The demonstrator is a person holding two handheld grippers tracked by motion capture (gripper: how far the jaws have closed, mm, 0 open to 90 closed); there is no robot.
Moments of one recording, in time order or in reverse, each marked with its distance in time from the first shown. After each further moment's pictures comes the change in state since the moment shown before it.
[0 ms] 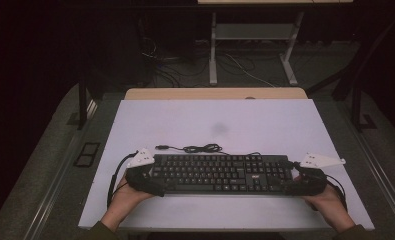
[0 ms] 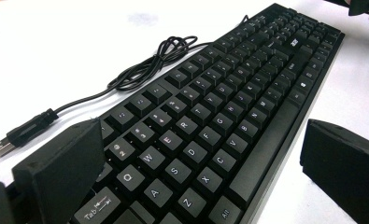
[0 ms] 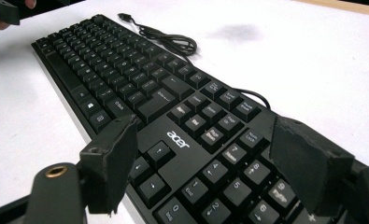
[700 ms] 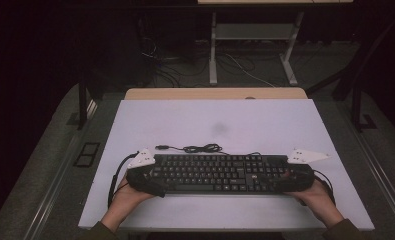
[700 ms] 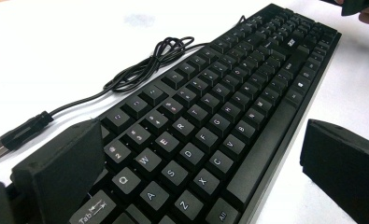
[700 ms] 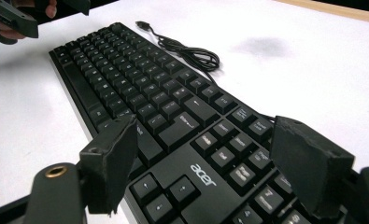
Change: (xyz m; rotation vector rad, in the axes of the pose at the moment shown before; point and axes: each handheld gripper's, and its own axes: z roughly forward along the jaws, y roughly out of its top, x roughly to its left) left arm -0.001 -0.001 0.001 -0.001 -0.010 0.008; right arm 0.011 0.016 0.021 -0.003 0.050 -0.023
